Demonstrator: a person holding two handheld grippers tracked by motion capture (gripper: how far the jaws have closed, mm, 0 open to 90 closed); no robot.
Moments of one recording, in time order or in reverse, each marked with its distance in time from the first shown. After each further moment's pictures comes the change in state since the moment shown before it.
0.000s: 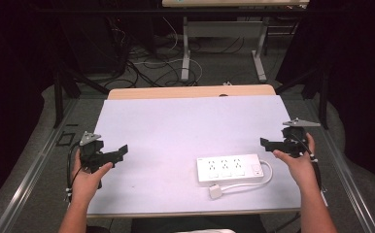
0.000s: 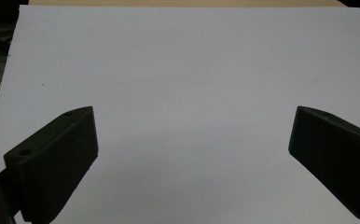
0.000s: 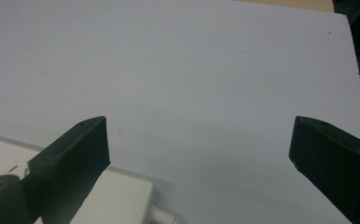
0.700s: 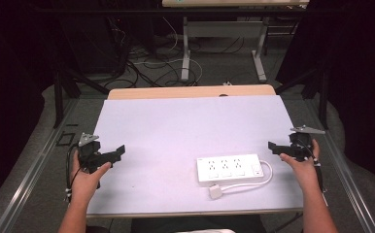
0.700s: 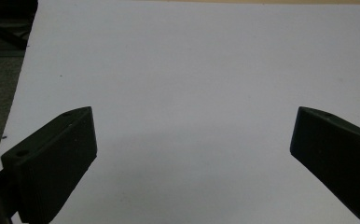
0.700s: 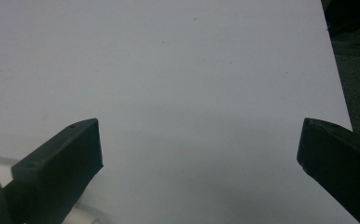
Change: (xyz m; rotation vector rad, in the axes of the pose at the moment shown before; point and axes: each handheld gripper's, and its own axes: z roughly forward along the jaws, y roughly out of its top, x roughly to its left) left arm 0.012 -0.007 0.007 0.001 0.040 -0.022; right arm -0.043 -0.036 0.027 0.007 -0.059 0.076
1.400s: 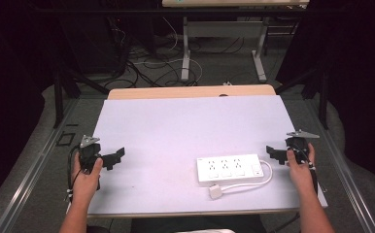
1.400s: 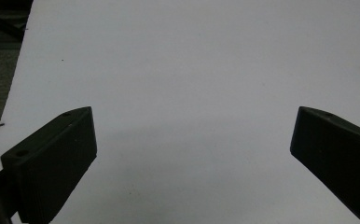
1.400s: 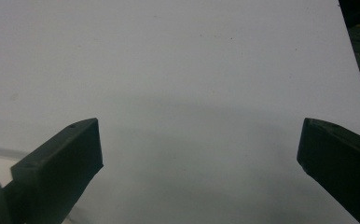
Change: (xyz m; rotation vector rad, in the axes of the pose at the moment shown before) left arm 0.008 -0.010 0.010 0.019 0.006 0.000; right arm -0.001 -0.018 0.017 0.023 -0.018 -0.020
